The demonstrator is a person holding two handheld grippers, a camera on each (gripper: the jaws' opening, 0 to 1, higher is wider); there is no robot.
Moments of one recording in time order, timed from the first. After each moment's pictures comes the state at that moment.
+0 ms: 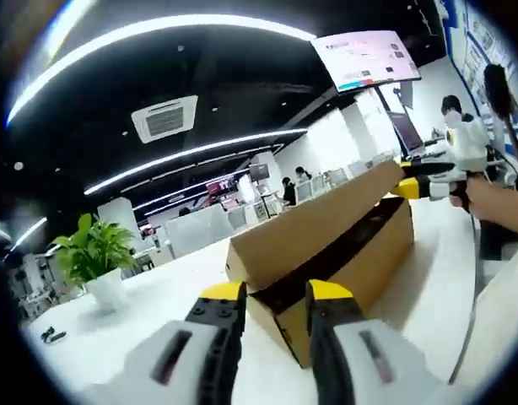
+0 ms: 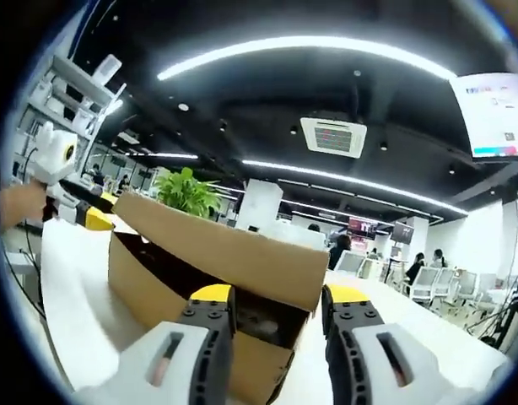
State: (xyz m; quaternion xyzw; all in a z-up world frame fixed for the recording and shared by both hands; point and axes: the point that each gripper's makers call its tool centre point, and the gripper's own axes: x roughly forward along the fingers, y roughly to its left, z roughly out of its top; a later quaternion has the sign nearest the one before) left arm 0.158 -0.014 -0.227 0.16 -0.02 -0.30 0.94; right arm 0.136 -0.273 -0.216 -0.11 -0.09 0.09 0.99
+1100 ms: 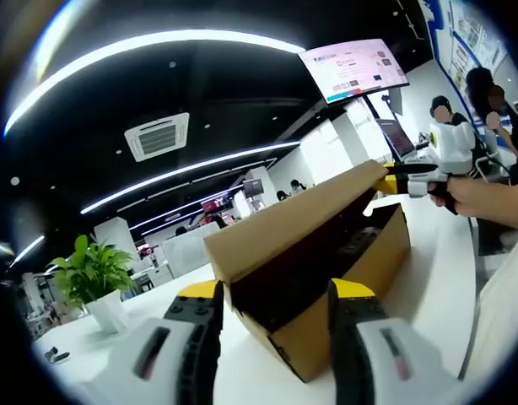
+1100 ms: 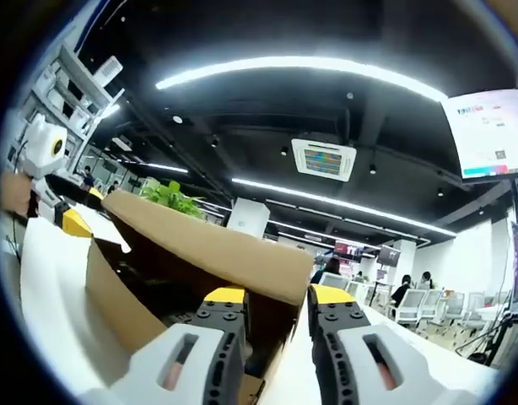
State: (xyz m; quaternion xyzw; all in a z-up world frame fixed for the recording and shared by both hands) left arm 0.152 -0.029 -0.218 0.19 -0.07 -0.31 0.93; right arm 0.148 -0.286 -0.193 -0.16 -0.15 0.06 0.97
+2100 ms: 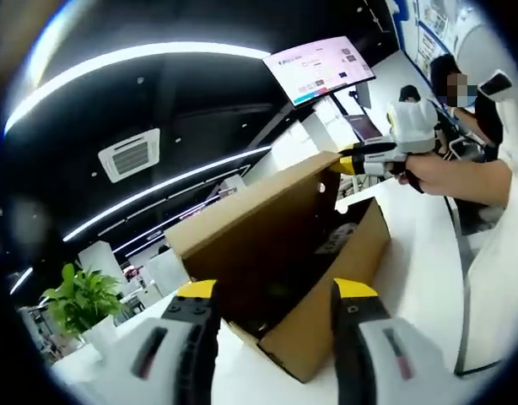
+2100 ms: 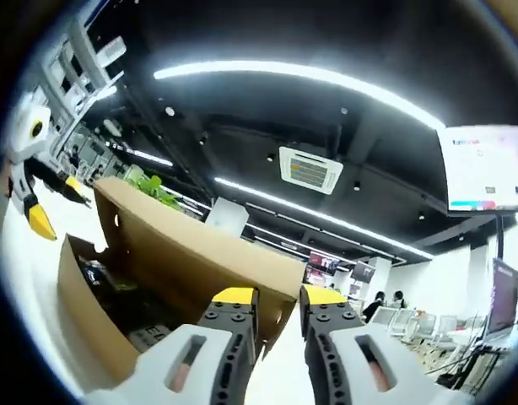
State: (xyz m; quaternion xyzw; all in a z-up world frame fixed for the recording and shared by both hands) left arm 0.139 -0.047 -0.218 0.24 -0.08 -0.37 0.89; right arm 0.154 -0.289 -0.157 -0.23 -0.17 -0.01 0.96
